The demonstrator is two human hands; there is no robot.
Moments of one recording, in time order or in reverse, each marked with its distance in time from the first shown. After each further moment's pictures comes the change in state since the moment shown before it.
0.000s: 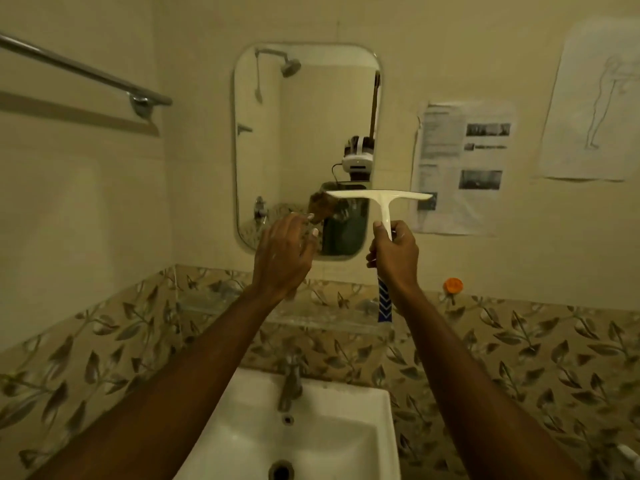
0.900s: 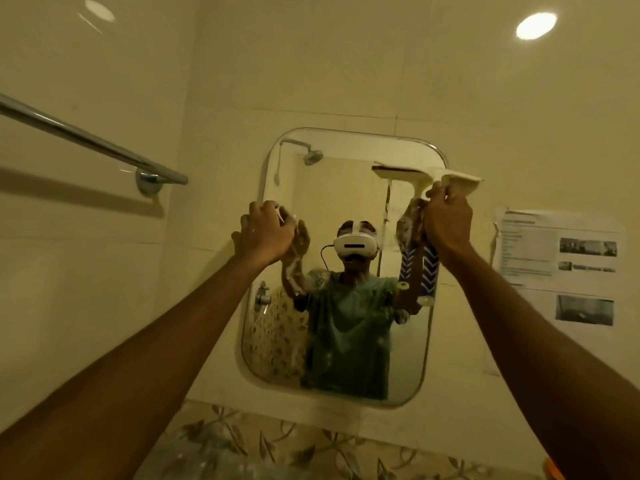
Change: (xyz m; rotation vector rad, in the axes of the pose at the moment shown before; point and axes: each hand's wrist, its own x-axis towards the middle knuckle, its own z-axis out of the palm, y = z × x) left_hand 0.255 -0.151 0.003 0.004 0.035 -0.407; right_hand 0.256 -0.097 0.108 -0.093 0.211 -0.347
